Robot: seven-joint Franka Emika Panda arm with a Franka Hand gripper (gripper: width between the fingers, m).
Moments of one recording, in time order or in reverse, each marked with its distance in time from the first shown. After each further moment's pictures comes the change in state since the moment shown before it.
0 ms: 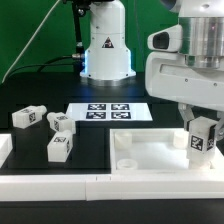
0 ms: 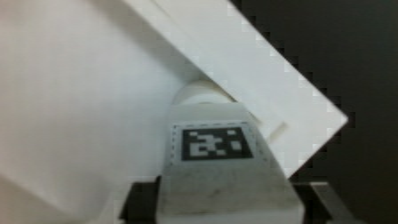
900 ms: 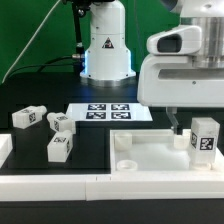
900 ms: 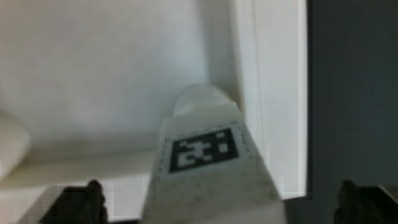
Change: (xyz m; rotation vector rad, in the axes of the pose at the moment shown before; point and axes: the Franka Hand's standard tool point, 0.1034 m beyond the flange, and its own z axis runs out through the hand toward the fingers) arm -0.003 -0.004 -0.002 0.001 0.020 -0.871
